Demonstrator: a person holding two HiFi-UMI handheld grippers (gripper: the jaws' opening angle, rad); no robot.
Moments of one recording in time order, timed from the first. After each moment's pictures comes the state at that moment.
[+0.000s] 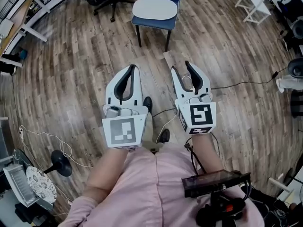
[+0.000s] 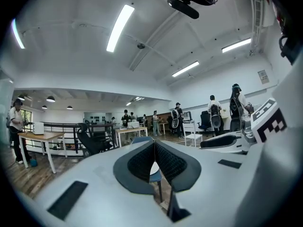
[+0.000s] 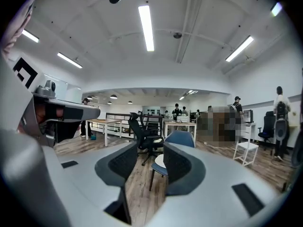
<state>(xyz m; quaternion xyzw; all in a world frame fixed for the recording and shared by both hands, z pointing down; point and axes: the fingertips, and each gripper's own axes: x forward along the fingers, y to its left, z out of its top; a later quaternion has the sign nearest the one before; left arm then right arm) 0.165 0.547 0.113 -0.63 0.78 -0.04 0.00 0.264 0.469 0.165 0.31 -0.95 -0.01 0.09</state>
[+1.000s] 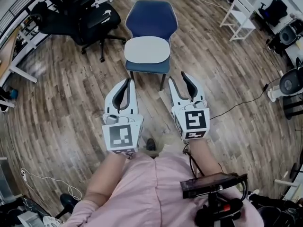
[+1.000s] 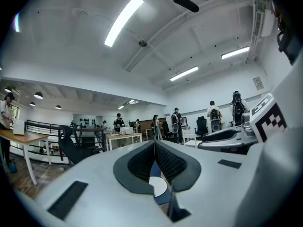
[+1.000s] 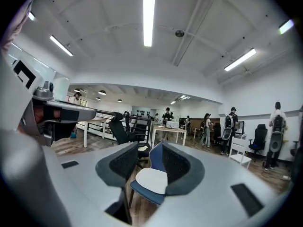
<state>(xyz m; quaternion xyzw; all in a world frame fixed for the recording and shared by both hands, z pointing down) -0.009 0.359 0.093 -0.68 0.74 -0.02 0.03 0.111 0.283 0.128 0.38 -0.92 -0.05 0.10</state>
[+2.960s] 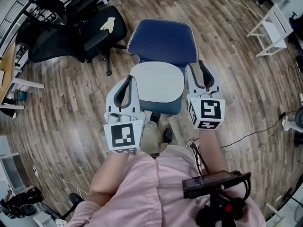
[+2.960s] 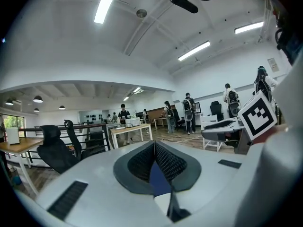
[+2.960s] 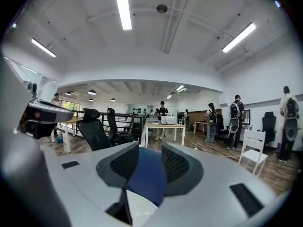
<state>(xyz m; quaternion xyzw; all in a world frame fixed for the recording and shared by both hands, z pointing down) -0.149 -0.020 0.128 -0.63 0.77 -0.09 -0.01 -0.005 -0.149 0.162 0.38 -0.92 0.00 0.10</state>
